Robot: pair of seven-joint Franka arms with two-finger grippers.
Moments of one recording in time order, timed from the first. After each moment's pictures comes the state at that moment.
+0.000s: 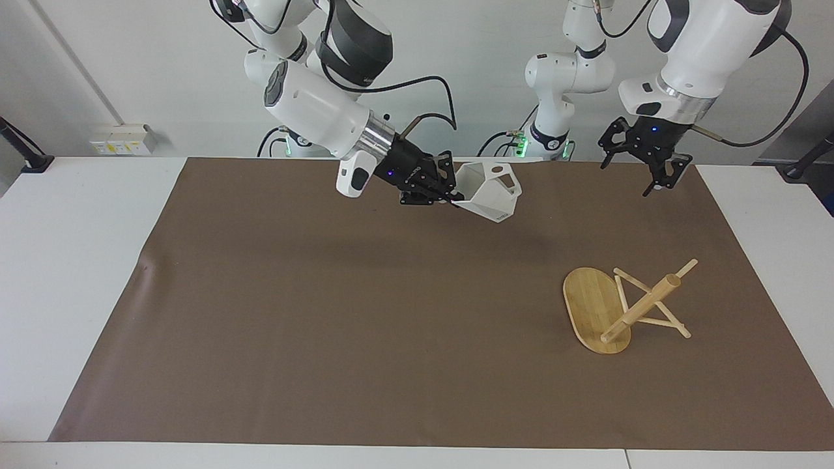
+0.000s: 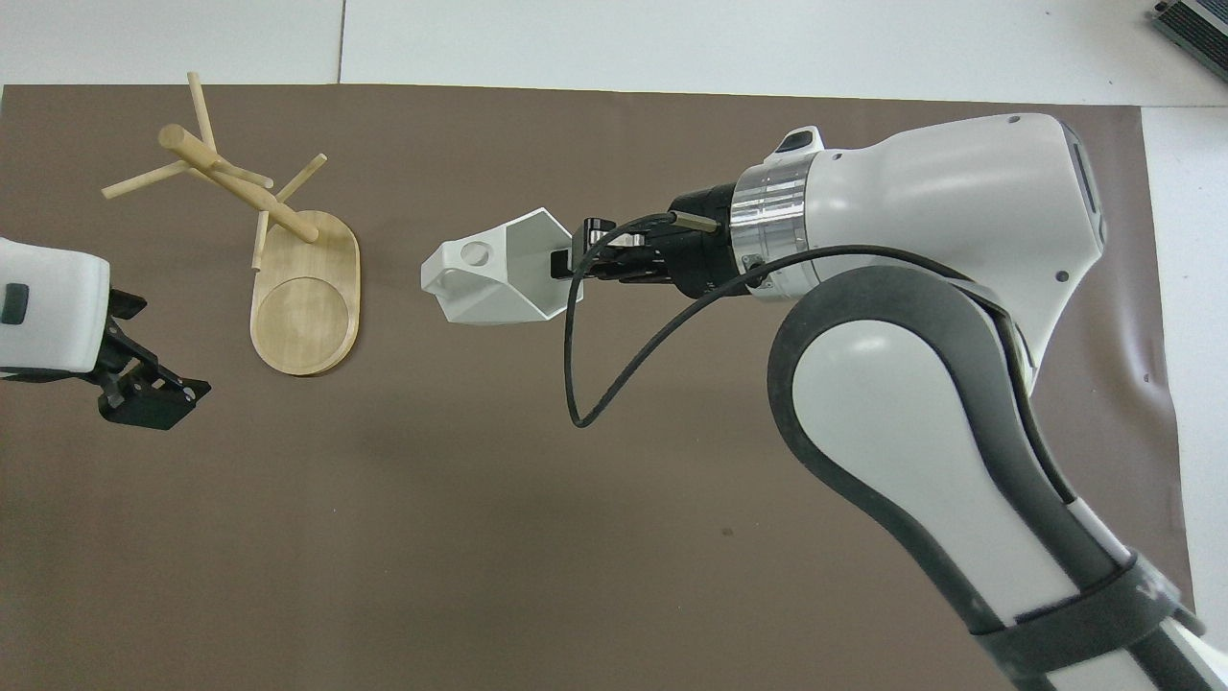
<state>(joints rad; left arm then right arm) -0.14 -0.14 -0.03 -1.79 -0.05 1.67 0.84 -0.04 0.24 0.54 -1.59 0.76 2.17 0.12</state>
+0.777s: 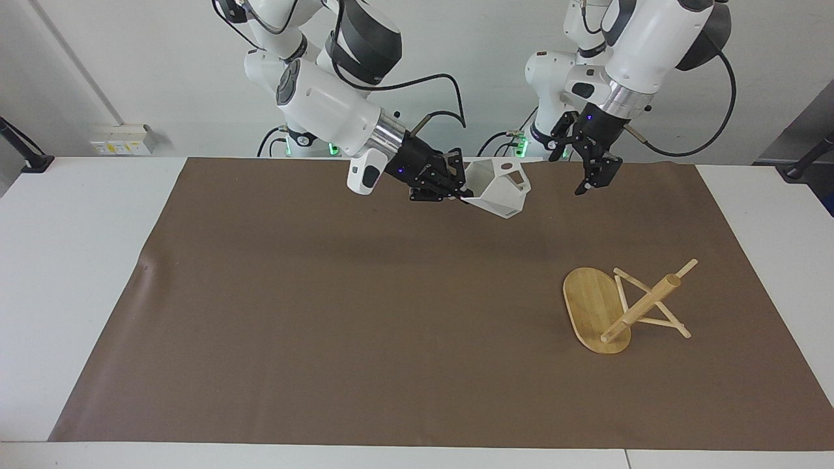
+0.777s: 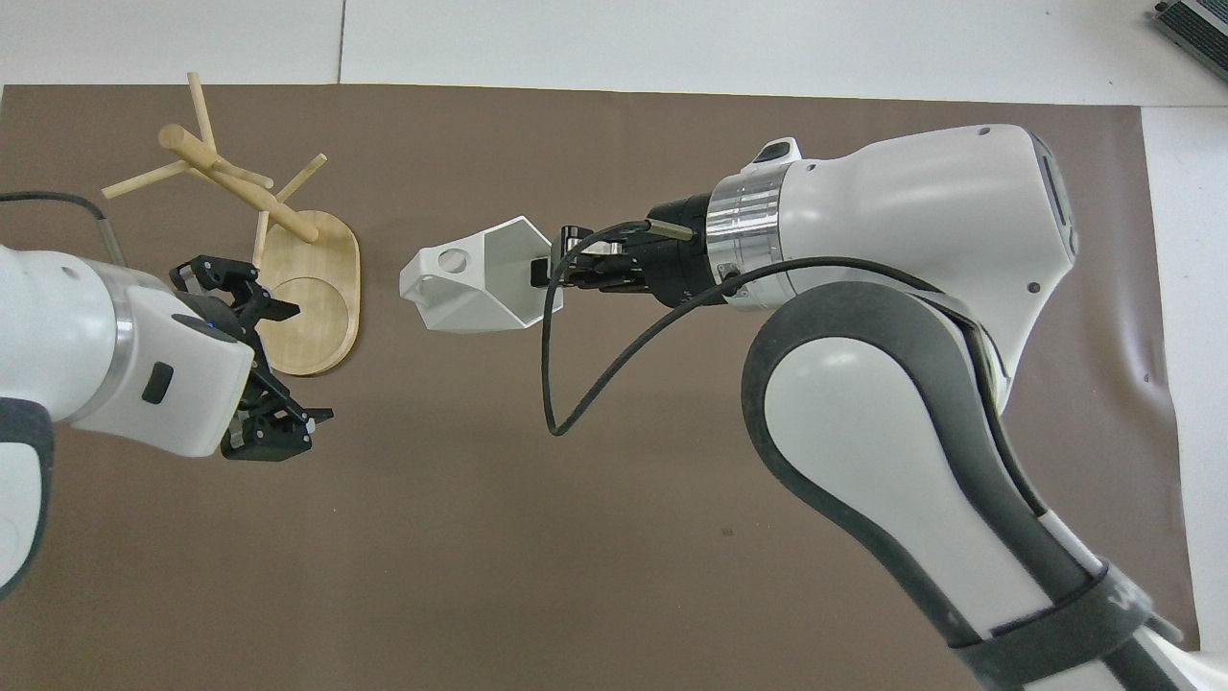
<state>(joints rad) -0.29 -0.18 -0.03 -1.89 -0.18 1.86 1.00 -0.03 0.24 0.54 -1.59 0.76 2.18 0.15</state>
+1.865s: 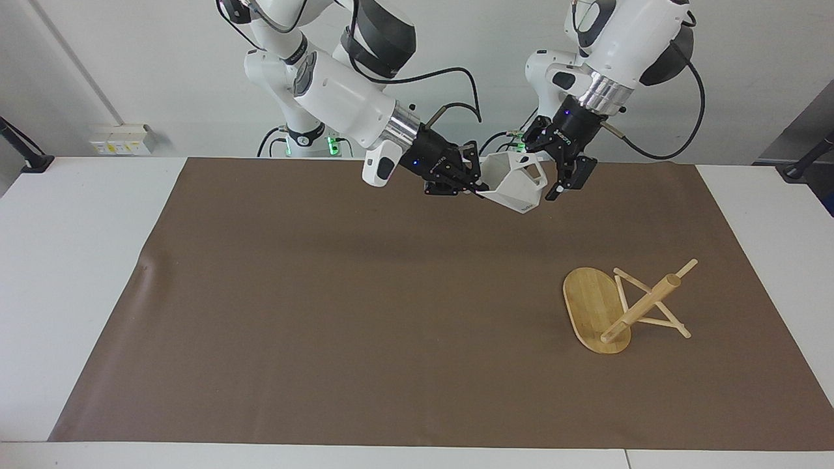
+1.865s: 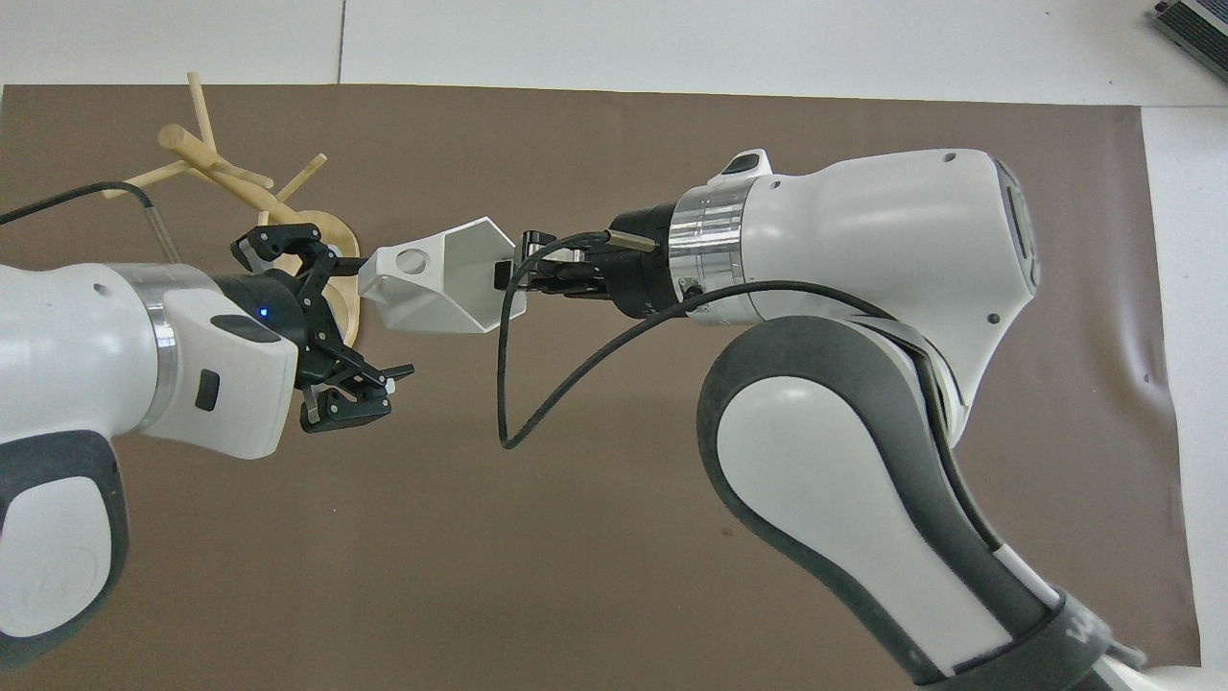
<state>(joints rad) -0.36 -0.20 -0.01 -1.95 -0.33 2.12 1.01 -0.01 0.25 0.58 -1.60 0.76 2.26 0.18</state>
